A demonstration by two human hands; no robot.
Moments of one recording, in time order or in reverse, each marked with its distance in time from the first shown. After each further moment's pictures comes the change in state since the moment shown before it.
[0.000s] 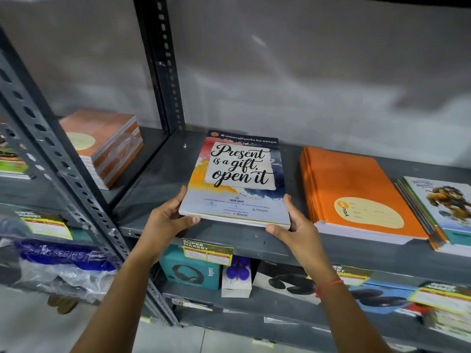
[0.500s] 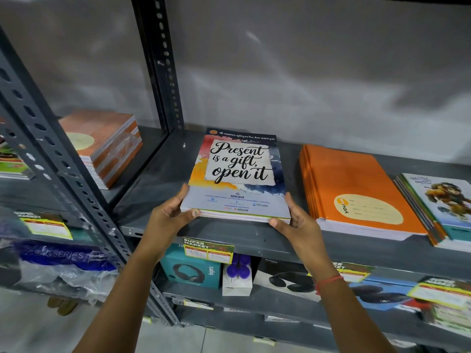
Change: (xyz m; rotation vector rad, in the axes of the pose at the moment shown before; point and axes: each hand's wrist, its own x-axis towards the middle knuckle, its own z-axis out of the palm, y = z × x) left_hand 0.000 -0.002 0.005 -0.040 0.030 0.015; right_hand 0.004 0.008 0.001 0.056 0.059 0.020
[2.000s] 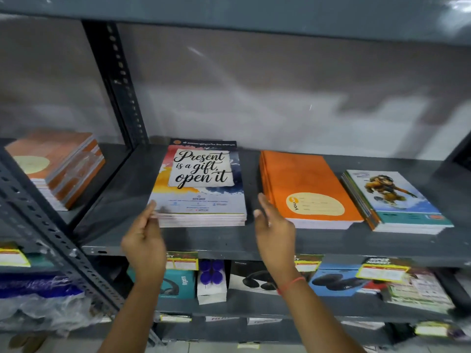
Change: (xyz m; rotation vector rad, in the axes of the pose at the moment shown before) left_hand -0.040 0.038 0.070 0.014 0.563 0.242; right_hand -0.036 -0.044 -0.009 -0.414 0.470 -0.273
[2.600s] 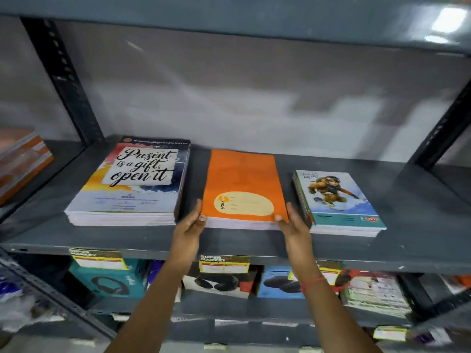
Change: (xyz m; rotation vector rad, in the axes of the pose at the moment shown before) left_hand -0.100 0.026 0.159 -0.194 -0.556 -0.326; right_hand 0.052 0.140 -0.132 0.609 -0.191 0.462
